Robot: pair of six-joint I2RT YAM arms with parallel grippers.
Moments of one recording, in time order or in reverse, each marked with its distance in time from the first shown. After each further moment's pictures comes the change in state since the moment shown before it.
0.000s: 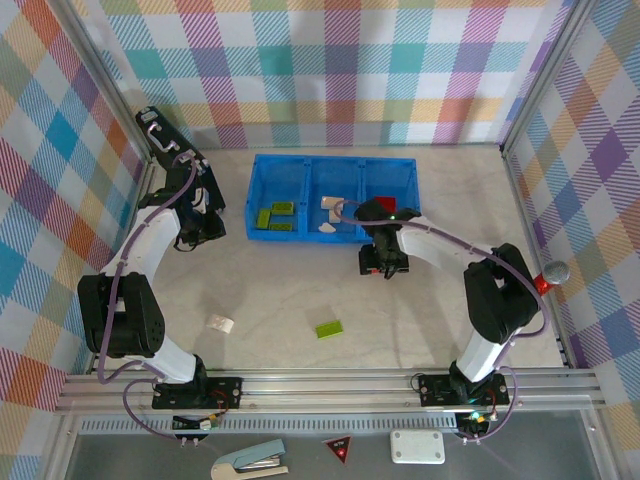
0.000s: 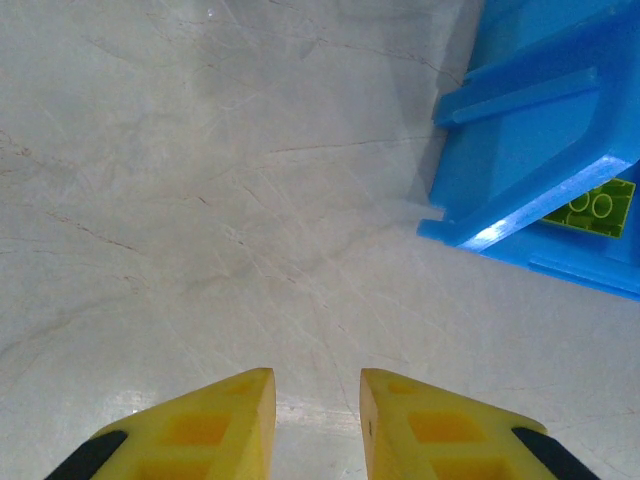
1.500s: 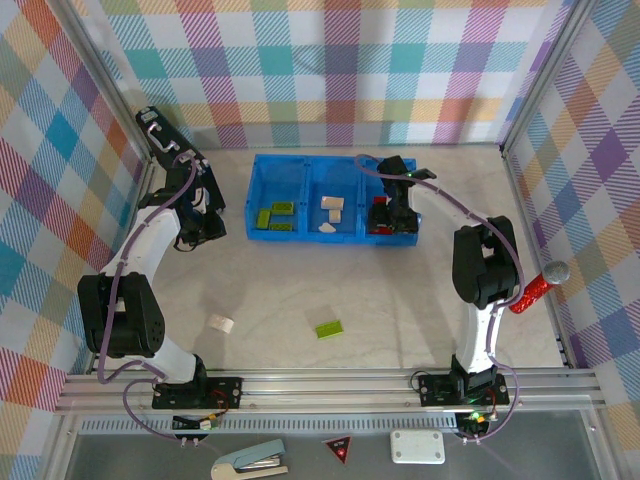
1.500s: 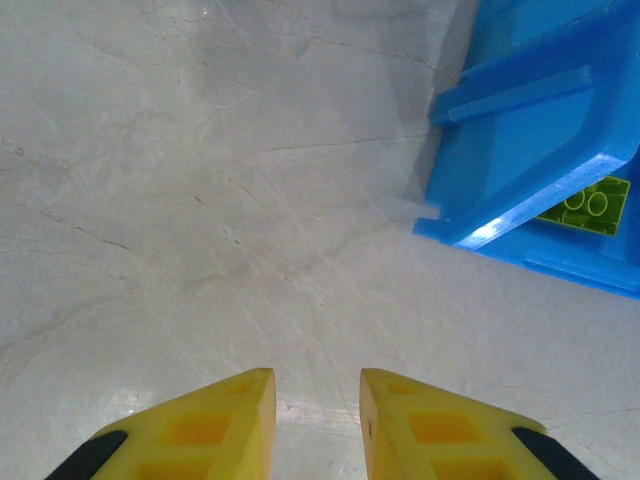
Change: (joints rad) left arm 0.000 0.000 0.000 0.000 0.007 0.001; right arm -0.223 0.251 0.345 -0.013 -0.072 -0.118
